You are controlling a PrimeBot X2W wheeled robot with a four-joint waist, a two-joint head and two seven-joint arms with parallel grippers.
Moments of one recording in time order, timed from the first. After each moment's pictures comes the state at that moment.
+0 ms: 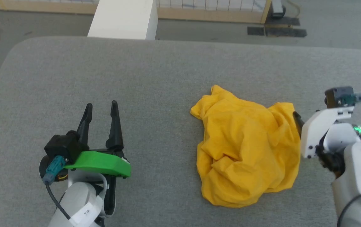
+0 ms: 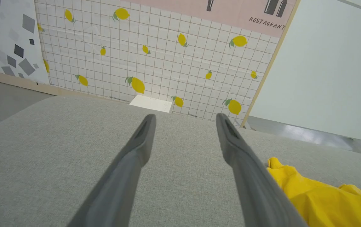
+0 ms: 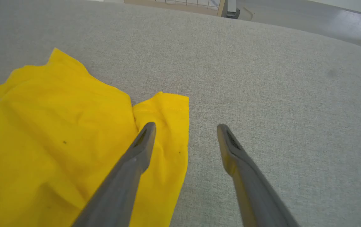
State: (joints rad) left arm -0.22 0.19 -0.25 0.09 -0.46 0.13 -0.26; right arm -0.42 -0.10 -0.13 0.37 0.04 0.13 0.46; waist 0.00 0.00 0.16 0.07
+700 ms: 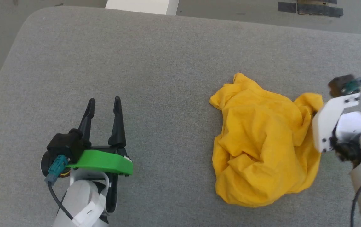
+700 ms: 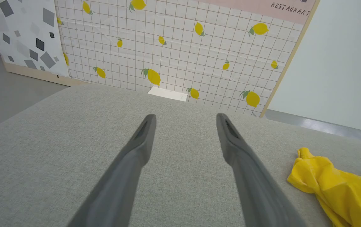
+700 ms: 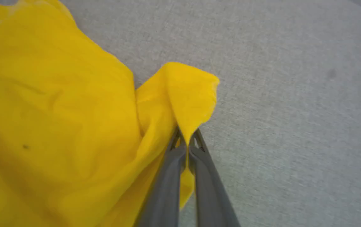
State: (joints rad) left arm -0.22 0.09 -0.14 0.10 -0.32 0.02 -0.26; right arm -0.50 -0.27 0.03 0.40 0.16 0.13 0.67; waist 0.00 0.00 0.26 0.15
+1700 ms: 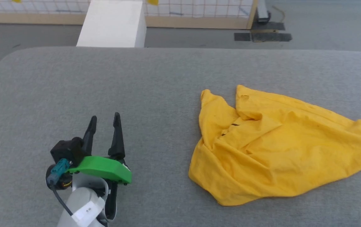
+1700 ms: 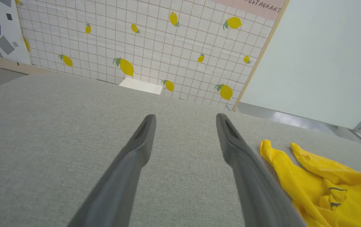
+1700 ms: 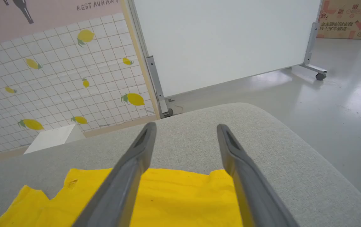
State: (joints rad) left arm -0.21 0.06 -0.09 0.22 -0.35 -0.02 -0.23; right arm -0.24 -0.07 -0.48 0.04 0.16 0.13 0.16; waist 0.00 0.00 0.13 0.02
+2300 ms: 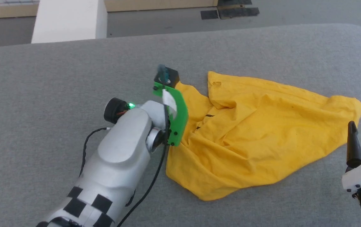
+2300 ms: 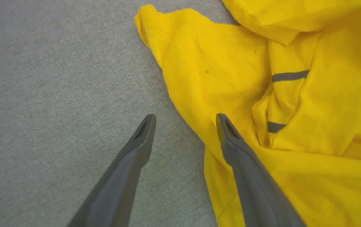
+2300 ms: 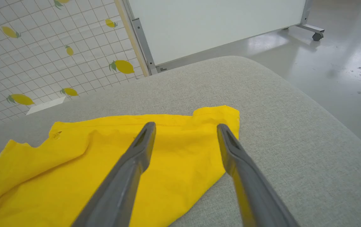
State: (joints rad) left arm -0.80 0.05 -0.55 0.66 -0.42 -0.03 0.68; right arm -0.09 -0.05 -0.35 0.02 0.26 0.13 0.11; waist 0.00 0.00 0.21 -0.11
